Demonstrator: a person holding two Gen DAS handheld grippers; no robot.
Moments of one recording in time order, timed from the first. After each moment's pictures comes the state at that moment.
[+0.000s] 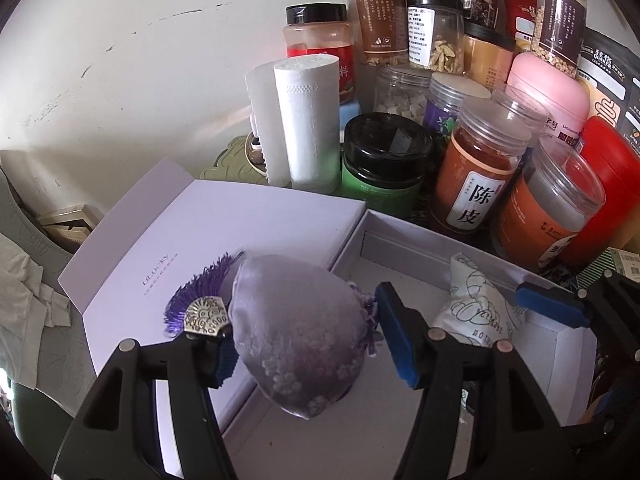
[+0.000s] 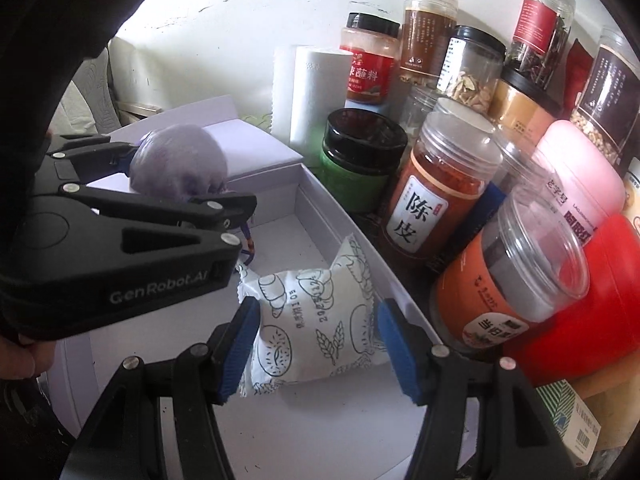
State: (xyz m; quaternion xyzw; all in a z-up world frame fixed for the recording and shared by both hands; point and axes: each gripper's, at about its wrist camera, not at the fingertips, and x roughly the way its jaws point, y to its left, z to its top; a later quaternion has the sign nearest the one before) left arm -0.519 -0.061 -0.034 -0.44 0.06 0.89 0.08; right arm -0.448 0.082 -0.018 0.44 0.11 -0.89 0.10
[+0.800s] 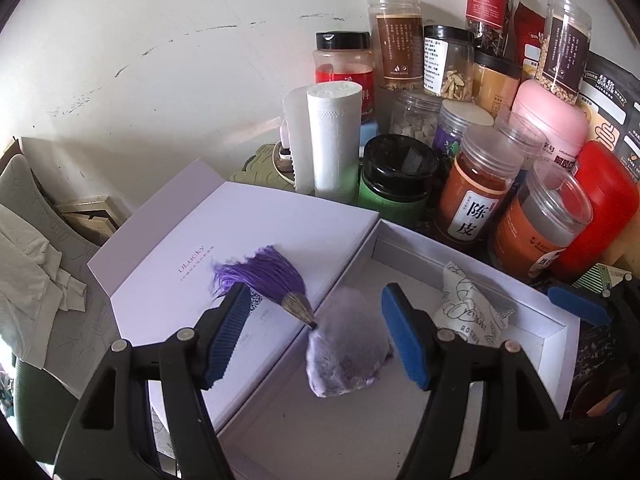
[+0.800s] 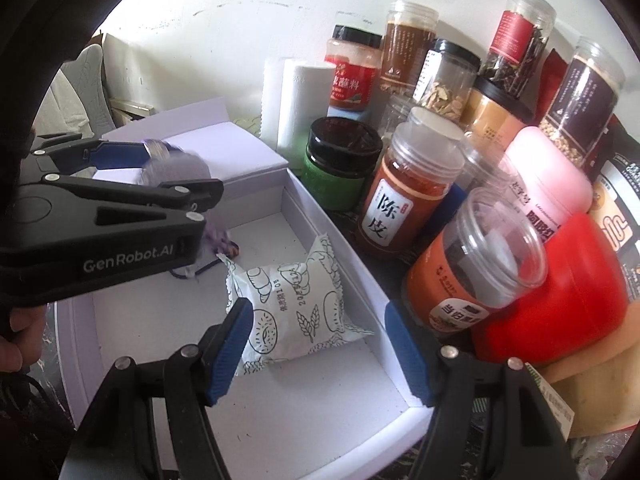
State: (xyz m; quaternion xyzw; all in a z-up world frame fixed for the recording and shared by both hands) left arm -0.492 -0.073 0.000 -0.42 0.05 0.90 0.04; right arm -0.427 0.087 0.008 0.43 0.12 -0.89 0.07
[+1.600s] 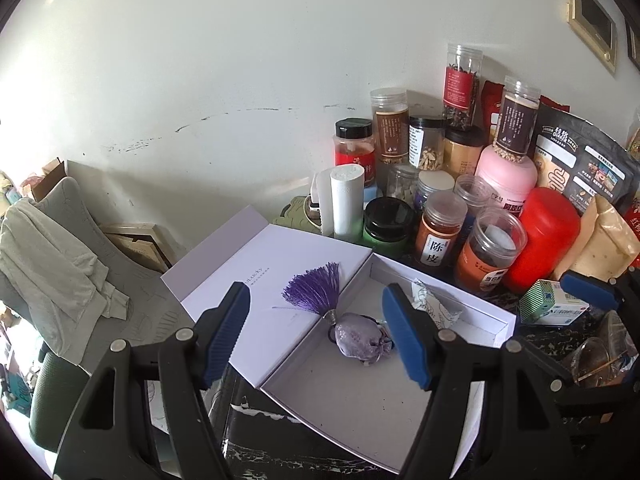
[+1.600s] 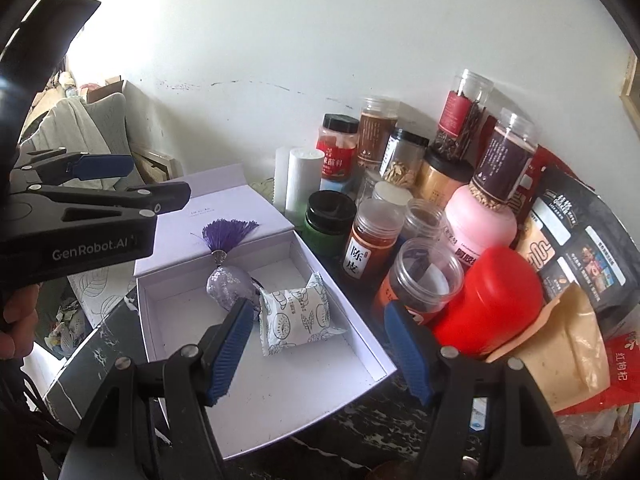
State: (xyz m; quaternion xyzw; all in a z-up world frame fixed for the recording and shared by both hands) left arm -0.387 -0.090 0.127 -0.36 0.05 0.93 0.01; right arm -0.345 0.100 0.112 0.36 0.11 -0.92 0.08
